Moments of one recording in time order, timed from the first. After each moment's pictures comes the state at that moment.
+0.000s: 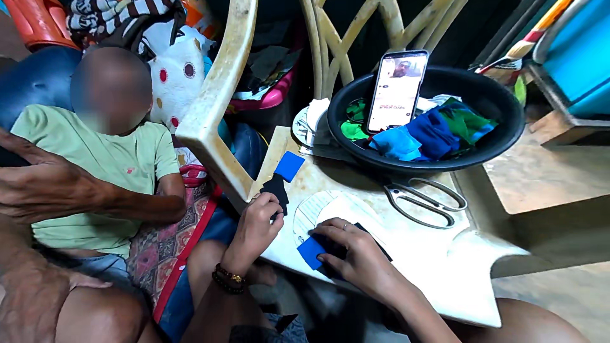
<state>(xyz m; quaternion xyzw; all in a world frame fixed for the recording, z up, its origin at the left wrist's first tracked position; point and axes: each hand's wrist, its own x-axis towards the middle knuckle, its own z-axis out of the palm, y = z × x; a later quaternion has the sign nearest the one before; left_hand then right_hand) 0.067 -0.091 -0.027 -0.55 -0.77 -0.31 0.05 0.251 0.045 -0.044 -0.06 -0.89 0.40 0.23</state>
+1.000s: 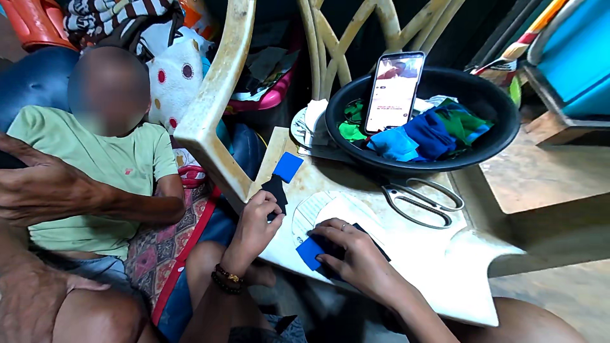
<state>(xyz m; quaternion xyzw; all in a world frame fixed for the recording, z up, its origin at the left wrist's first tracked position) 0.069 -0.090 -0.021 -0.50 -0.80 -0.33 -0.01 0.252 0.044 -0.041 -0.06 -0.88 0.41 0.22</state>
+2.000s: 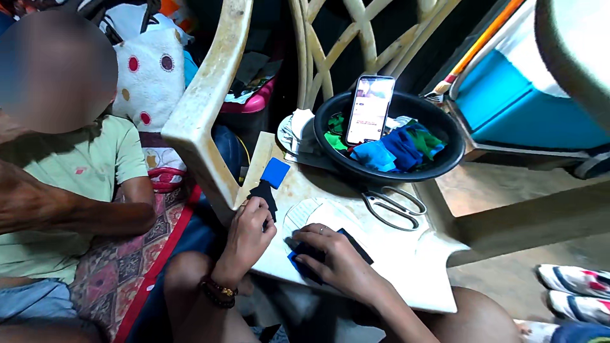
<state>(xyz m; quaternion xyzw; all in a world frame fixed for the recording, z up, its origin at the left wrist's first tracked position) 0.064 -0.086 -0.039 -0.53 -0.77 -0.35 0.05 0.235 0.036 -0.027 -0.03 -0.91 0.36 0.21</state>
